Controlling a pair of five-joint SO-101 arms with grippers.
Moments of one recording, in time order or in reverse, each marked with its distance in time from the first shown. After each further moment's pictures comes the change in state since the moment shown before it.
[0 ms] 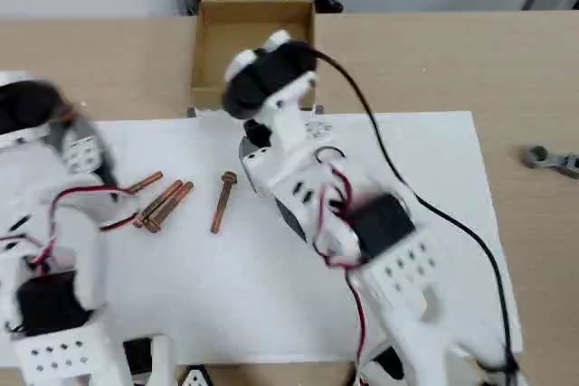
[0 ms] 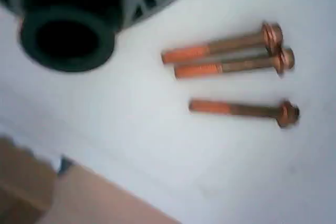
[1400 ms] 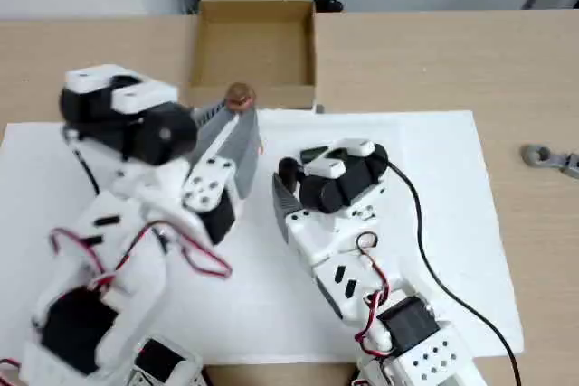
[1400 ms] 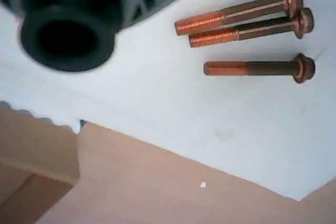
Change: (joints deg) left arm 39.6 0.1 -12.7 3.3 5.4; right arm 2.8 -40.0 52.0 -27.9 -6.3
